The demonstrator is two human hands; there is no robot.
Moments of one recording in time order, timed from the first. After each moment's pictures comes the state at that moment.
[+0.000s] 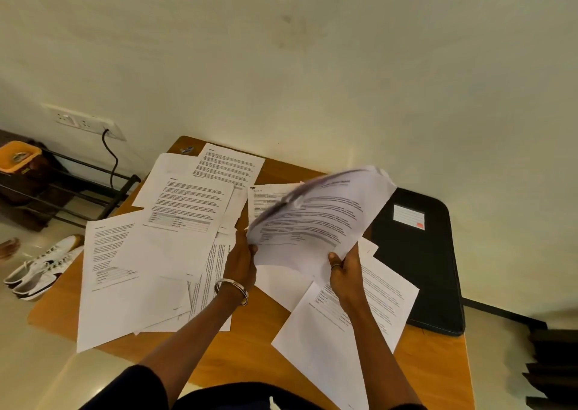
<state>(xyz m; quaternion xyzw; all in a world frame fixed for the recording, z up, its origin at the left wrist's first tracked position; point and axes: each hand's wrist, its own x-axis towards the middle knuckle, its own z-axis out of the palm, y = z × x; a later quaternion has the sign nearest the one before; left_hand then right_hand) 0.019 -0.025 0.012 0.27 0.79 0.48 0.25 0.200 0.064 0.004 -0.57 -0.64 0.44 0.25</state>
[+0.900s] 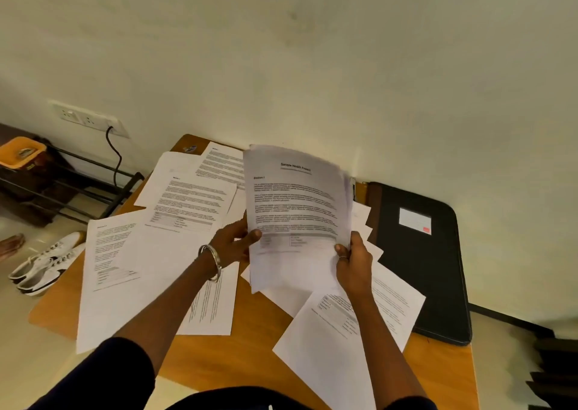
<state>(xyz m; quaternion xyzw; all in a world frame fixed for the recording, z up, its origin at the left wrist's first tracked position) -0.046 -0.019 0.042 0.37 0.69 0.42 0.45 0.190 0.085 0.030 -0.57 -0.65 0.44 0.23</state>
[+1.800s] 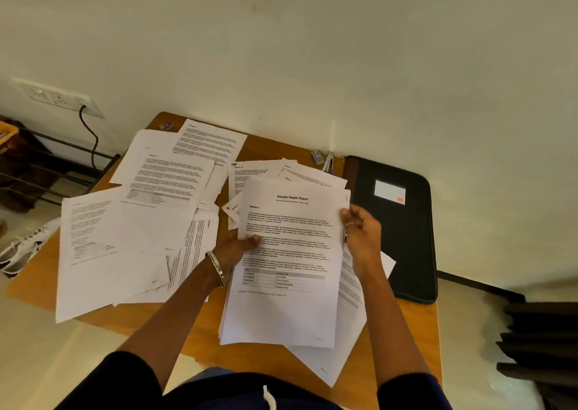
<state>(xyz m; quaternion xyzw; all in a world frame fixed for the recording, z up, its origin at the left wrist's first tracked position) 0.041 -0.033 0.015 0.17 0.63 0.52 0.55 0.251 0.096 0.056 -0.58 -0.52 0.54 0.33</state>
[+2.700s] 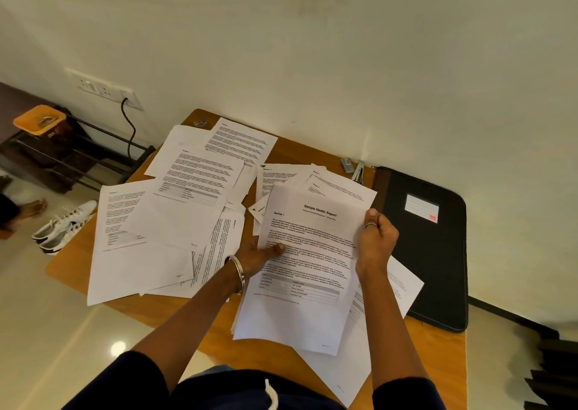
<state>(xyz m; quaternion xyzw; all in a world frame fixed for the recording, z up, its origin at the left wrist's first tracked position) 0.035 -0.041 0.014 0.22 0.67 0.48 0.52 0.203 0.096 0.049 -0.61 -0.45 0.51 0.40</state>
